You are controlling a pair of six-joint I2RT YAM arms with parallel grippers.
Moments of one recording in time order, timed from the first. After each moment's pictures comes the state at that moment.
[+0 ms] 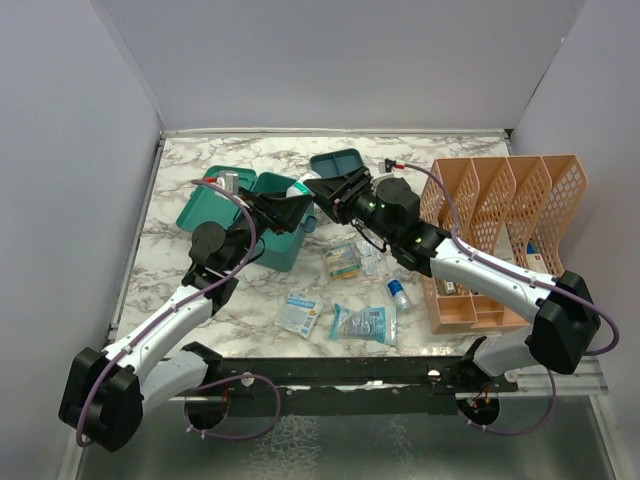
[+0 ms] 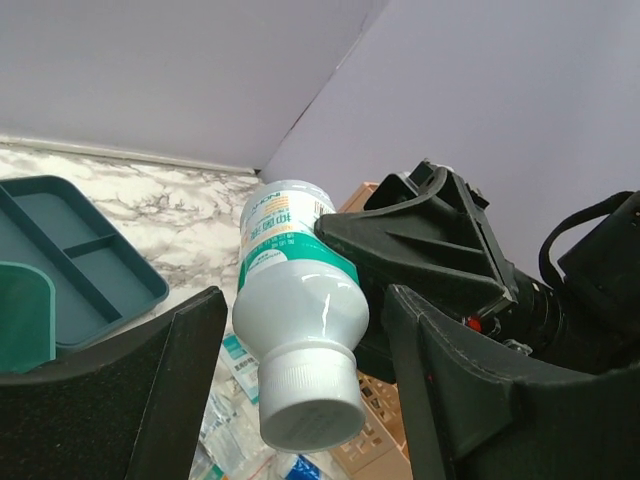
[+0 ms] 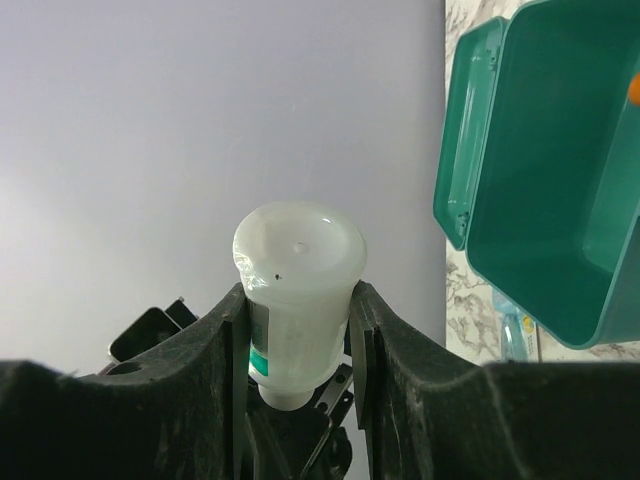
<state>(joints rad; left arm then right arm) -0.48 0.99 0.56 0.69 0.20 -0.76 0.82 1.41 1.06 0.28 0.11 1.43</state>
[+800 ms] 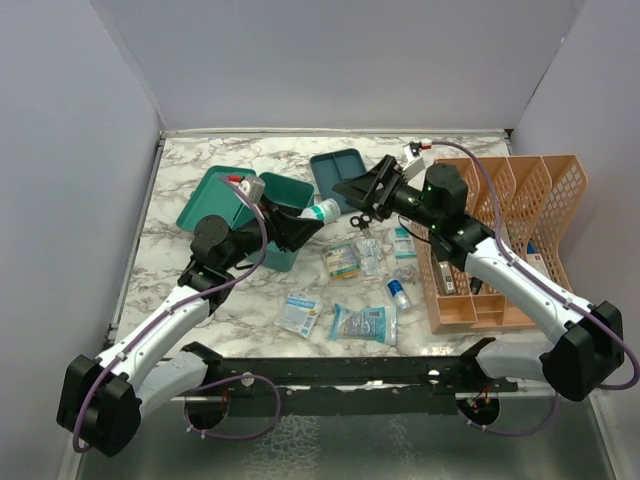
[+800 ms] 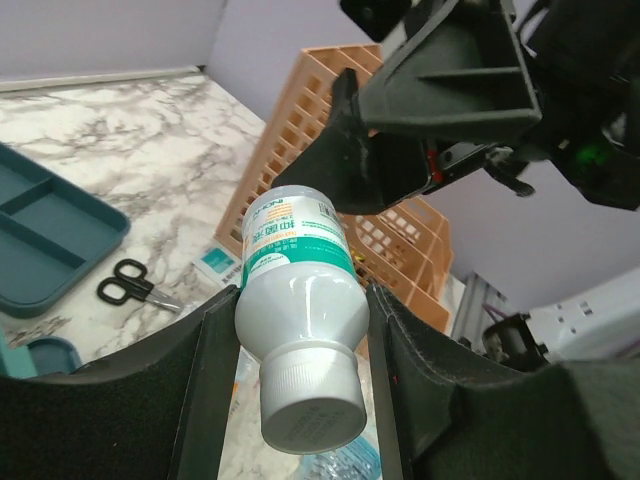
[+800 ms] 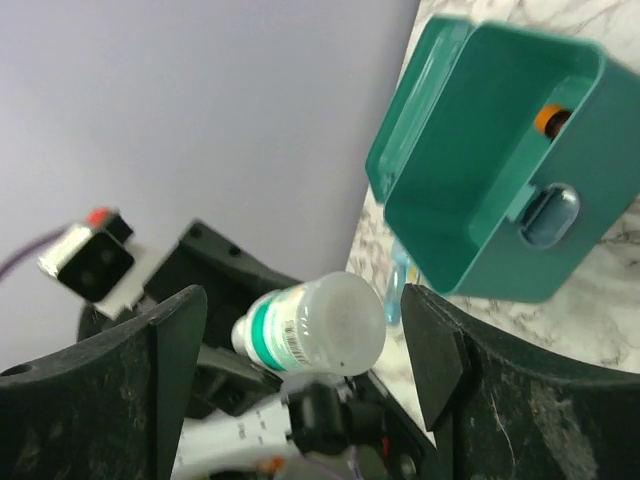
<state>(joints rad) -0.48 0.97 0.59 0.53 0.46 -0.59 0.58 1.26 1.01 0.14 -0.31 1.10</state>
